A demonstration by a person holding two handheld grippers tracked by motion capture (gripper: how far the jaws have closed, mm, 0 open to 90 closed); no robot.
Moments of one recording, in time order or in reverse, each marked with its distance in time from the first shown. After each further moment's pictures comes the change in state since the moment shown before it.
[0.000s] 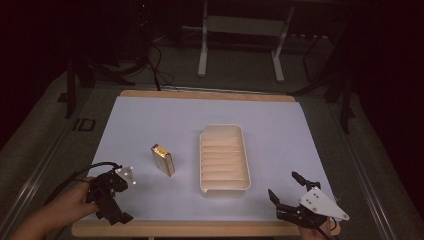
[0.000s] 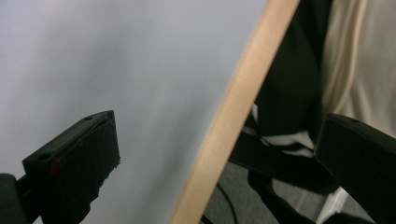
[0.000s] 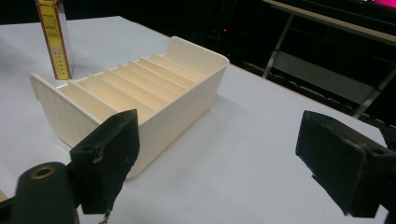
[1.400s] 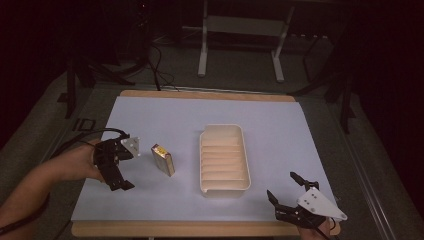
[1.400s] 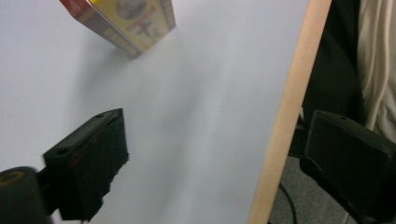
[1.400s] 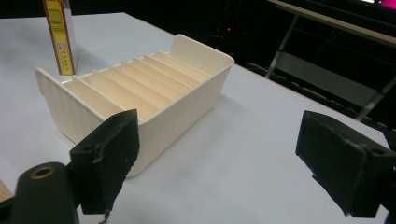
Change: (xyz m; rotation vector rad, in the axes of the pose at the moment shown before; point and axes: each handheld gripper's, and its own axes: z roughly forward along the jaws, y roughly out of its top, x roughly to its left) left arm 0.036 0.050 -0.058 0.022 0.129 0.194; right arm 0.002 0.001 0.001 0.008 0.013 -0.026
